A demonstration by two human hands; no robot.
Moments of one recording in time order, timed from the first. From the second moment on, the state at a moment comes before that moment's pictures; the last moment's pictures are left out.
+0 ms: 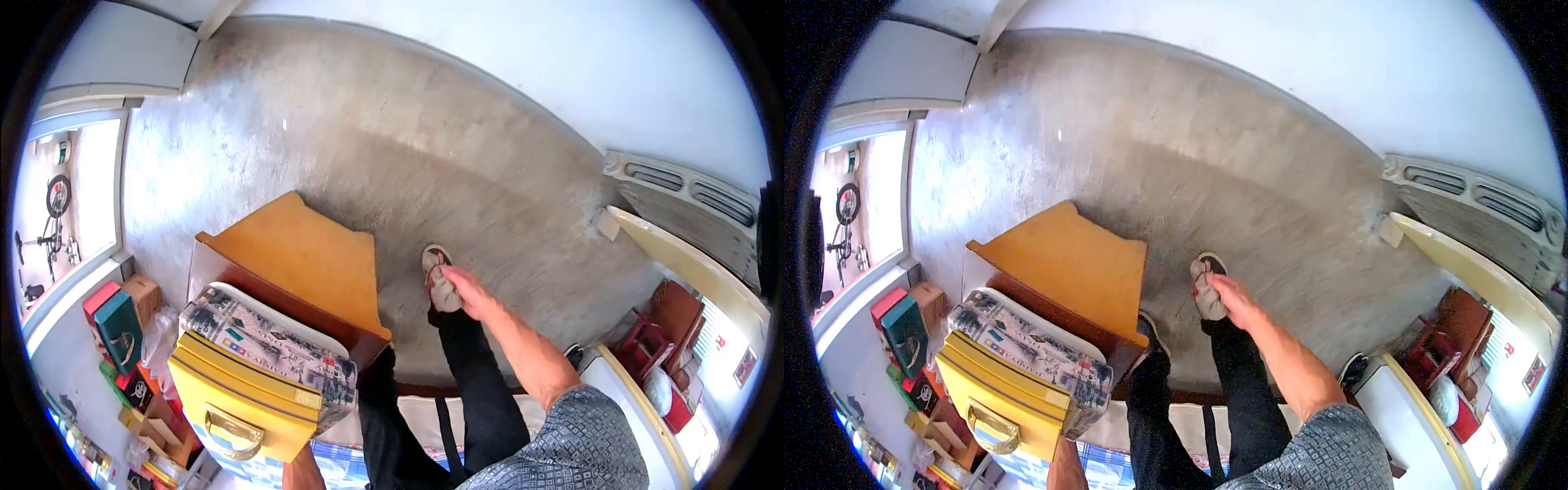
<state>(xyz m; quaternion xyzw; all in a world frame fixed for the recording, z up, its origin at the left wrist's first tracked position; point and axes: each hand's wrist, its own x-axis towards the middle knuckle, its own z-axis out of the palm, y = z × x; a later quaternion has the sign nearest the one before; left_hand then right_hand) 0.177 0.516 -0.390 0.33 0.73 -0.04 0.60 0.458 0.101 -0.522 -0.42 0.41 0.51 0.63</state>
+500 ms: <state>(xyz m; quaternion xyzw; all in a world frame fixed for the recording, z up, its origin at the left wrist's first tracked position) 0.150 0.557 -0.331 0.43 0.68 -0.08 0.59 0.276 -0.072 -0.271 -0.45 0.50 0.26 0.70</state>
